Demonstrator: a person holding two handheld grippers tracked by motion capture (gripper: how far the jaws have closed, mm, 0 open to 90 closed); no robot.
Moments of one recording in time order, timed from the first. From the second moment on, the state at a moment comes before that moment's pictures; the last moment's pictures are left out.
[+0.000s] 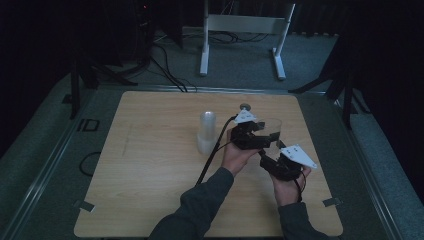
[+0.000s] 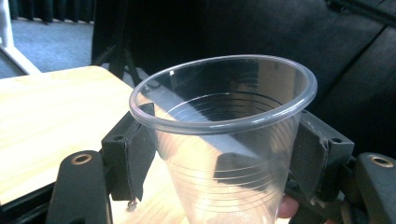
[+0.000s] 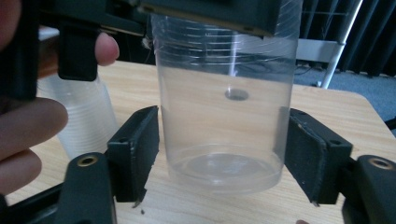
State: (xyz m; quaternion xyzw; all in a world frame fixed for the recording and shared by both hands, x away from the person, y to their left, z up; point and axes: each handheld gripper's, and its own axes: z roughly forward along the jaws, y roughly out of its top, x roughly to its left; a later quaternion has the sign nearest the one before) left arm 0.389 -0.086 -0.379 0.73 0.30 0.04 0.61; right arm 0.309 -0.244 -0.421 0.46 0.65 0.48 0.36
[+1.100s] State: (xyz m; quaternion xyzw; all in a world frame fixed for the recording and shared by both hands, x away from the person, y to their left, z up) left arm 0.386 -0.088 -0.379 0.73 0.30 0.04 0.62; right arm 0.313 -0.245 -0.428 0.46 0.66 0.48 0.35
